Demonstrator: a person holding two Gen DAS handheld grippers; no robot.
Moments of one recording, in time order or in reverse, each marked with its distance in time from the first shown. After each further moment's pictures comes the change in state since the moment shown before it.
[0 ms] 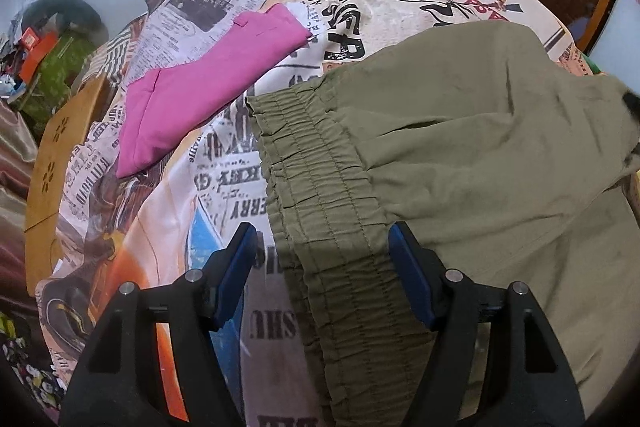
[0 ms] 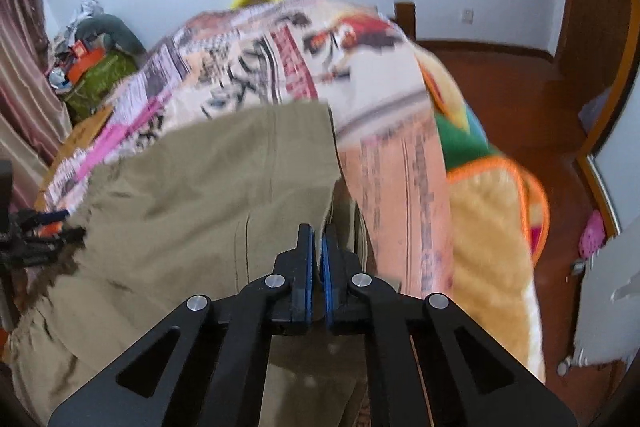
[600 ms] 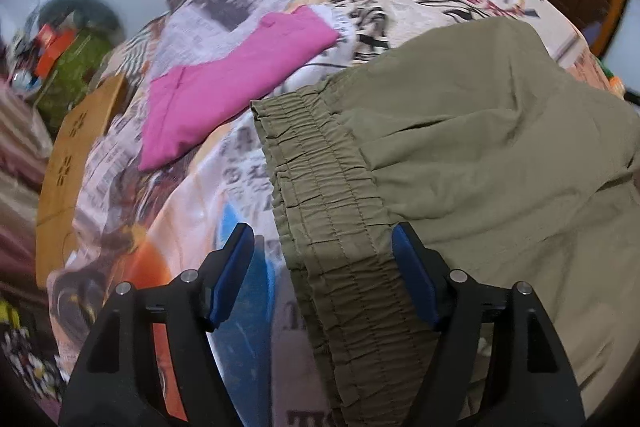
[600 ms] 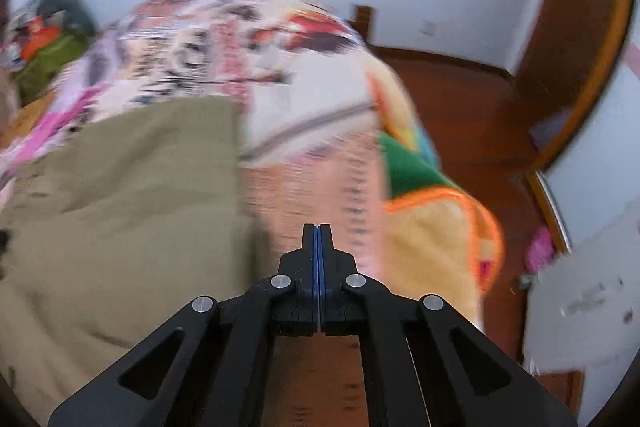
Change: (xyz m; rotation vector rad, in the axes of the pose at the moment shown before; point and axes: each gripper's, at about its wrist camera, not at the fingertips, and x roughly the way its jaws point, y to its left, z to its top) left arm -0.007 0.015 -0.009 -0.050 -0.019 0.059; right arm 0.035 -0.034 0.011 0.000 0.057 -0.254
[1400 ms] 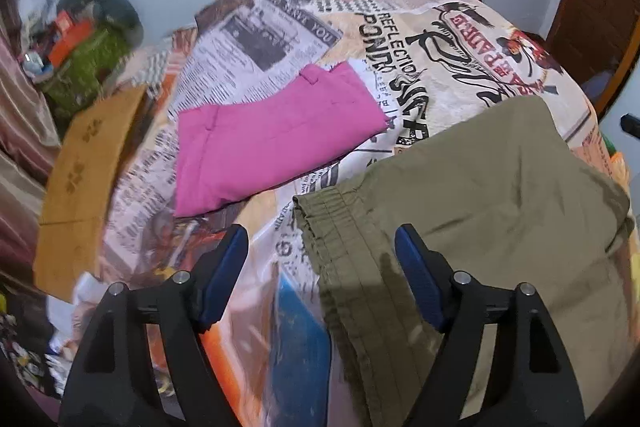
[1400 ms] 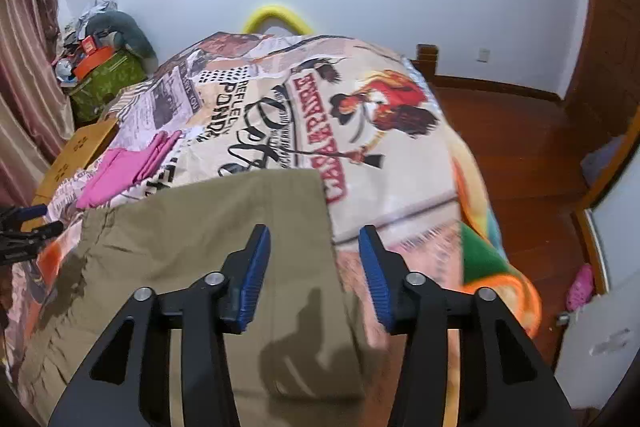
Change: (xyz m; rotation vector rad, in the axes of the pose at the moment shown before) left arm -0.013 0.042 0.056 -0.095 -0.067 -0.043; right arm -0.029 0.065 0.061 -0.095 -0.100 0.247
